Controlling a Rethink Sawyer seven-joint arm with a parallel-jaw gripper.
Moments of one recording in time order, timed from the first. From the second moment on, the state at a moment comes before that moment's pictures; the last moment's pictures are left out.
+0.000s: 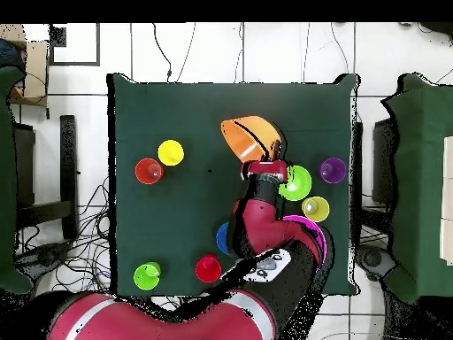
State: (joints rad) arm 0.02 -0.33 -0.60 1.67 -0.22 -0.84 1.91
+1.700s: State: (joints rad) arm 0.16 -0.13 -0.76 1.67 0.12 -1.11 1.91
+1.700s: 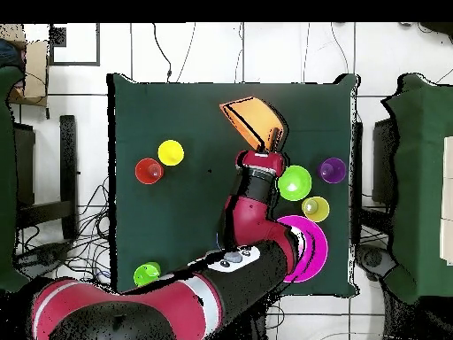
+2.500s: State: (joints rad) arm 0.16 -0.02 -0.80 1.67 0.20 -1.25 1.91
